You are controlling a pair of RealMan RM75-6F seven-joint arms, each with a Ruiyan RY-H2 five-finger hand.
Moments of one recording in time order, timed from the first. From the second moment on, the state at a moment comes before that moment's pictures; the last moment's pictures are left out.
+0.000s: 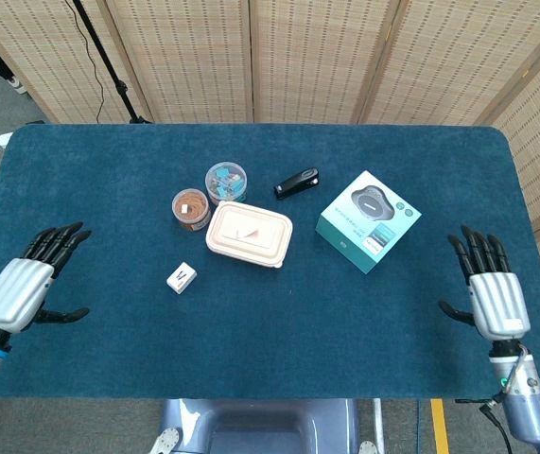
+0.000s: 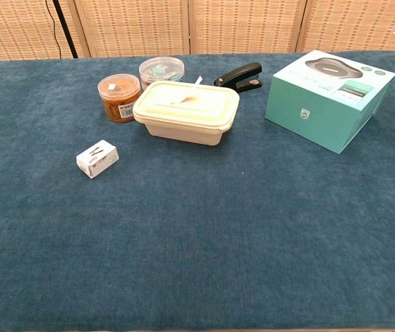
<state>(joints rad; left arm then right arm) -0.33 -0.83 -0.12 -1.99 1.46 1.16 -0.05 0.29 -1.20 0.02 -1.61 -1.40 1.55 -0.11</state>
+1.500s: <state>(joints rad) -1.03 -1.61 -0.26 -1.61 0.64 1.08 0.71 0.16 -1.09 0.15 -1.66 -1.32 1.47 0.15</state>
